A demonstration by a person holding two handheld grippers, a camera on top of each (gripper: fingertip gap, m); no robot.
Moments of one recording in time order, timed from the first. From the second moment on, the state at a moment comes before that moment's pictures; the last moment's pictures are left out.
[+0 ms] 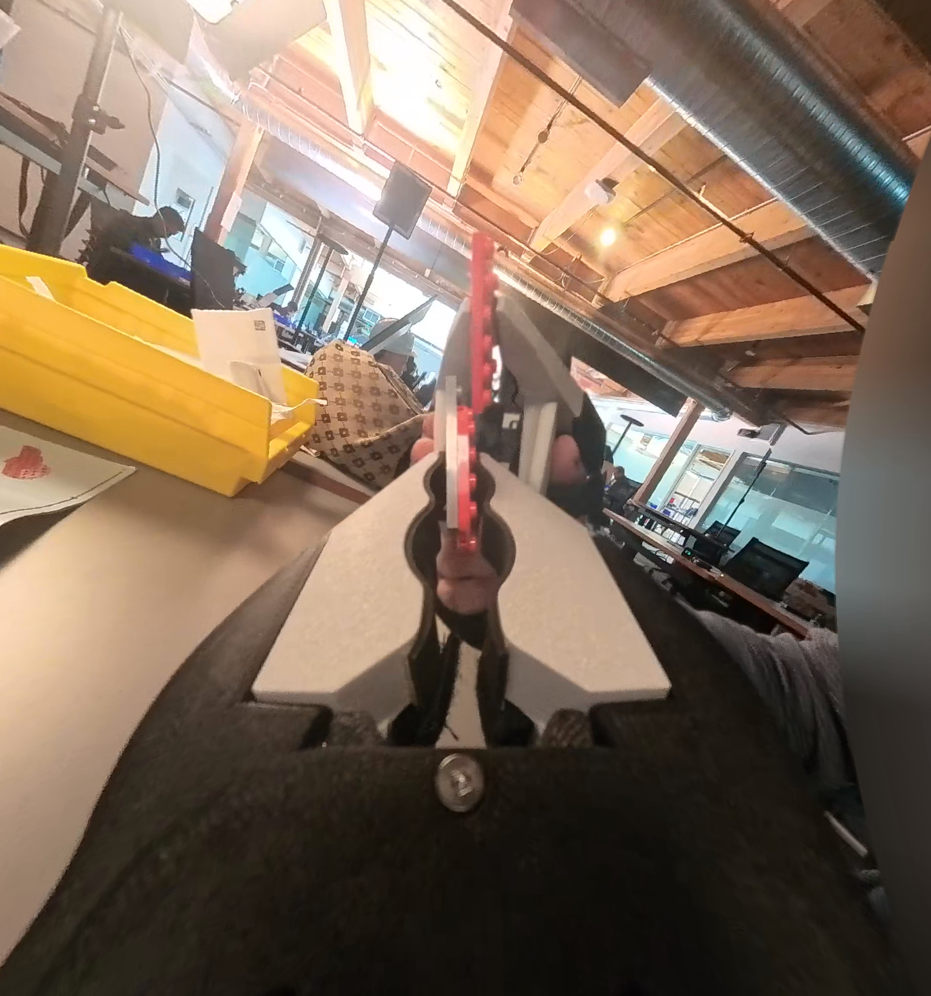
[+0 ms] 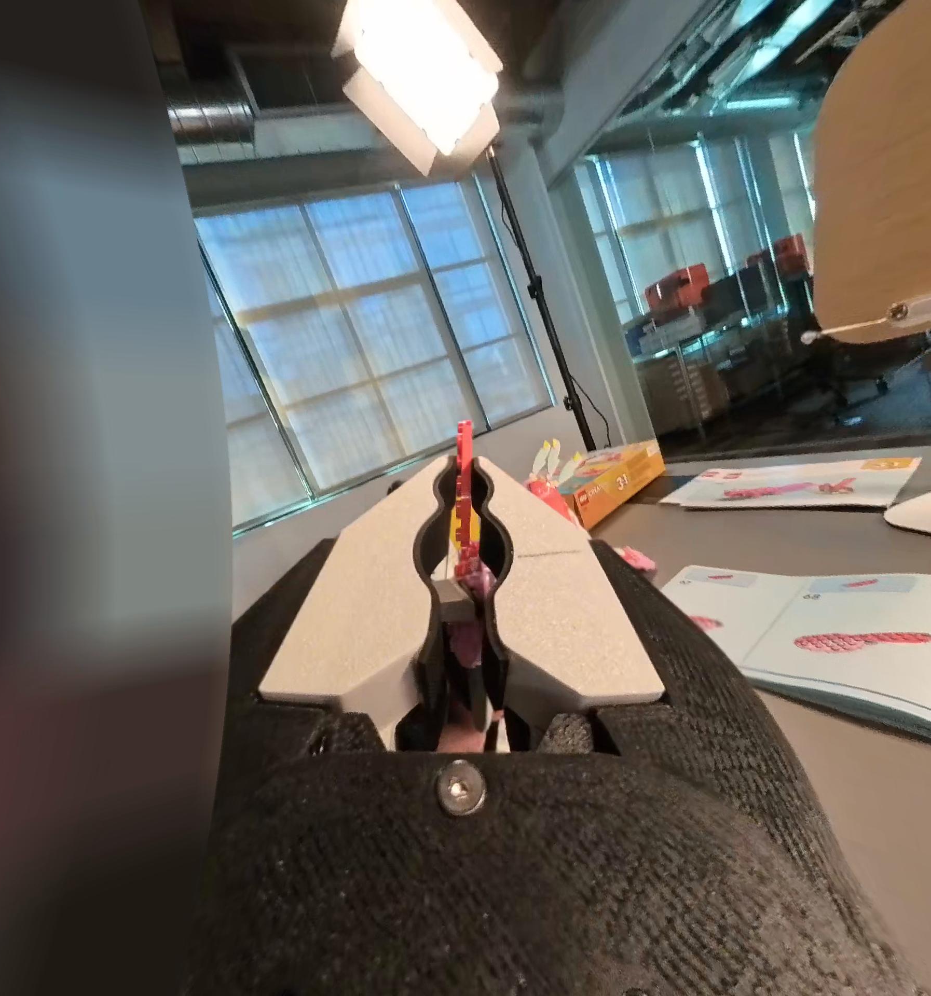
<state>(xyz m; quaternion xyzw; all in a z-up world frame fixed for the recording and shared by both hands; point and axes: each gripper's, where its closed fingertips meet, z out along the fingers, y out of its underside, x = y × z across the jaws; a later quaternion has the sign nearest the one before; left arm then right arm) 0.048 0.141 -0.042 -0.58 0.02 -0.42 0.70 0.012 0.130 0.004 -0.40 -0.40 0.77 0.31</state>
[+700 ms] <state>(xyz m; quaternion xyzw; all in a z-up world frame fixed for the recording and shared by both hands) 0.050 0.125 -0.022 -0.49 0.02 -0.52 0.70 0.025 0.123 0.012 -0.33 -0.38 0.80 0.33</state>
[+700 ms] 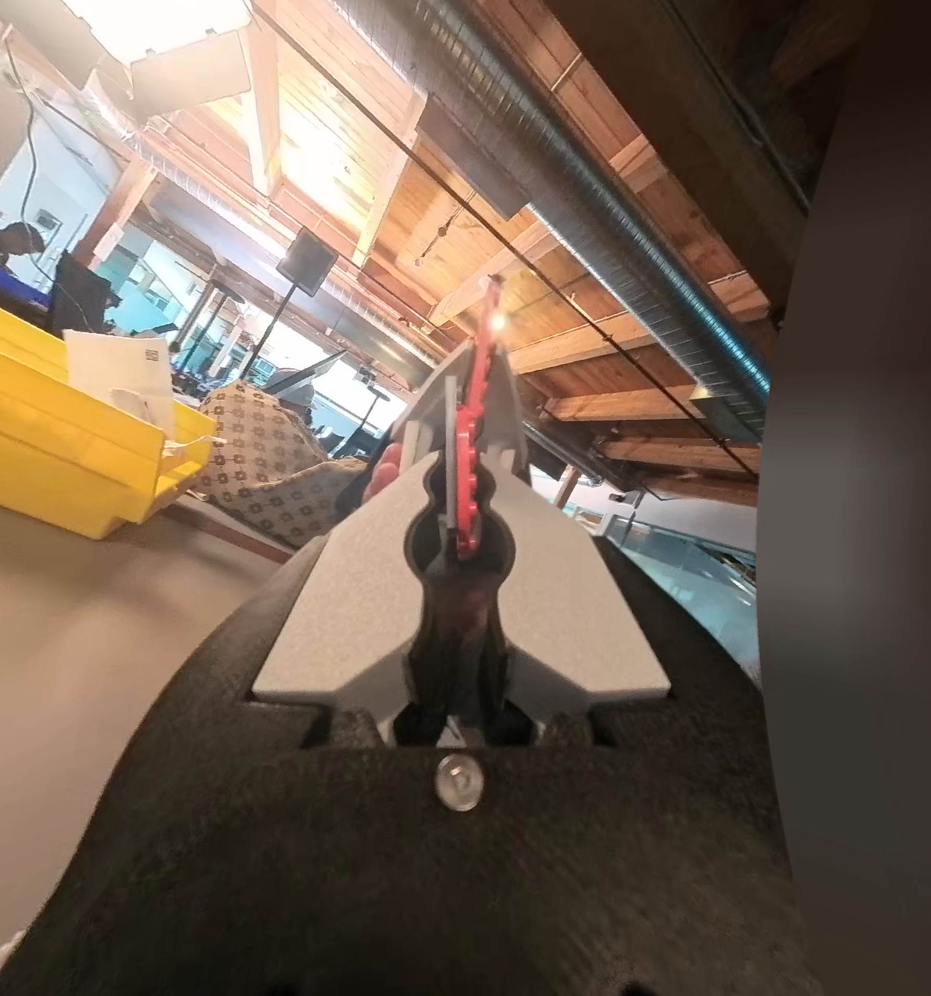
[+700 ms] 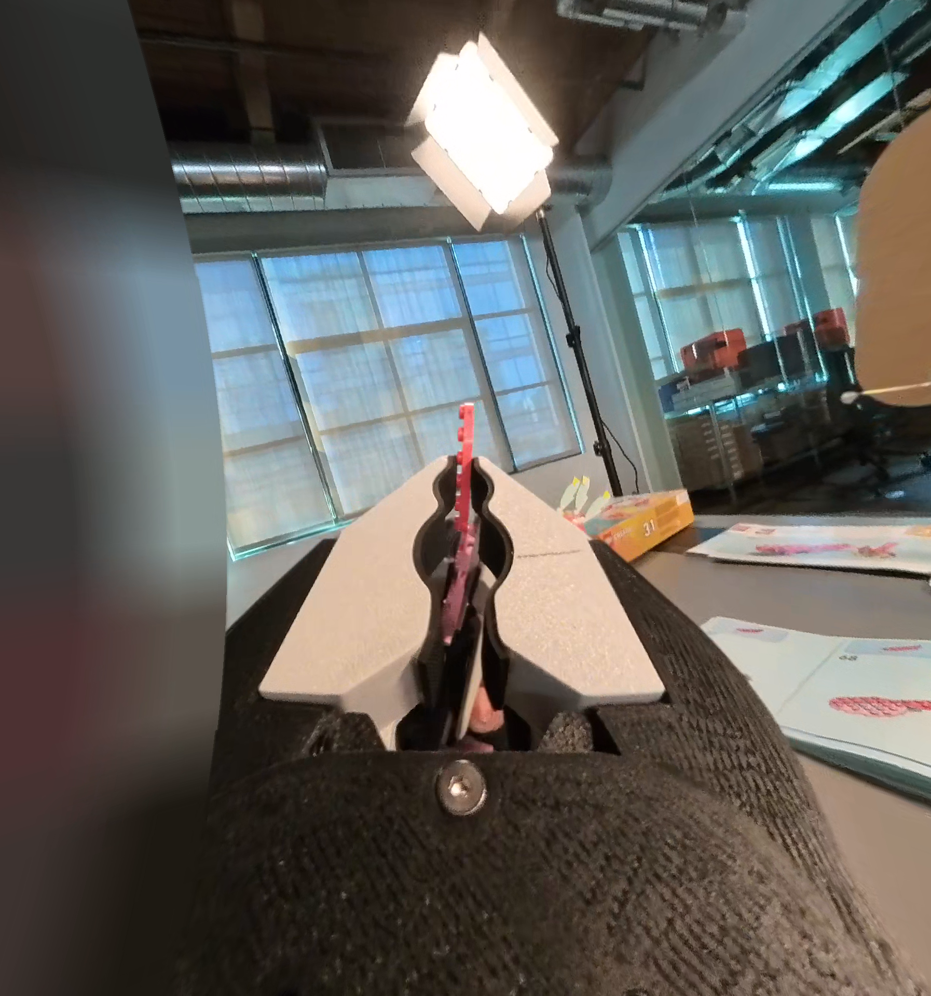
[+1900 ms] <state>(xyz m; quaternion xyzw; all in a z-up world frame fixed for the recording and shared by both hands) 0.061 0.134 -0.028 -0.61 0.12 -0.19 0.76 0.045 0.130 0.016 -0.22 -0.29 0.87 0.32</state>
